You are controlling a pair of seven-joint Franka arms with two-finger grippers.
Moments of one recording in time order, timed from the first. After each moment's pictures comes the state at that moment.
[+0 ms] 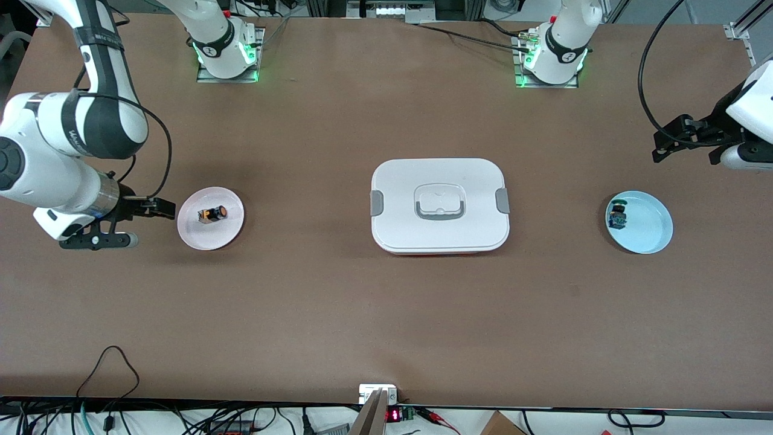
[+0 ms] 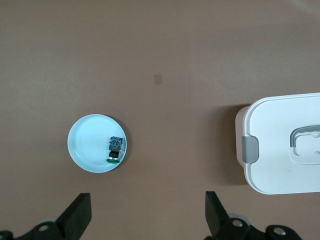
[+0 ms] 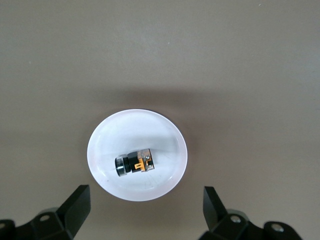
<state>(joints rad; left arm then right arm) 0.03 0.03 -0.08 -1.53 0.01 1.58 -0.02 0.13 0.30 -0.10 -1.79 -0.01 1.98 -0.02</state>
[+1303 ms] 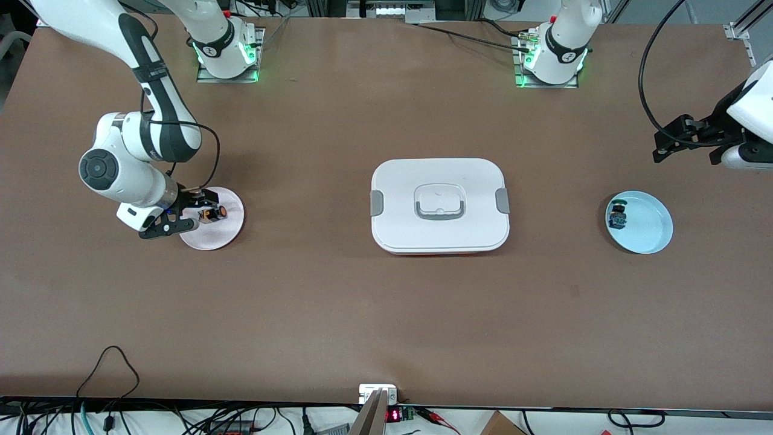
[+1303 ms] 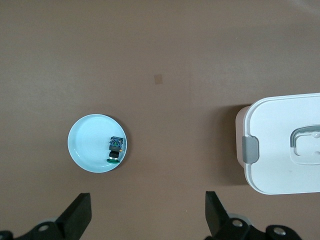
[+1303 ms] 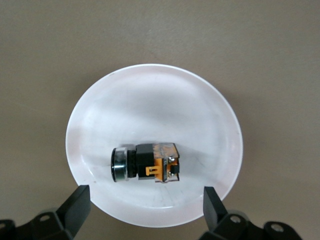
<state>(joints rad) 0.03 0.03 -0.08 -1.53 0.01 1.58 -0.02 0.06 0.34 -0.02 -2.12 0.07 2.32 -0.23</state>
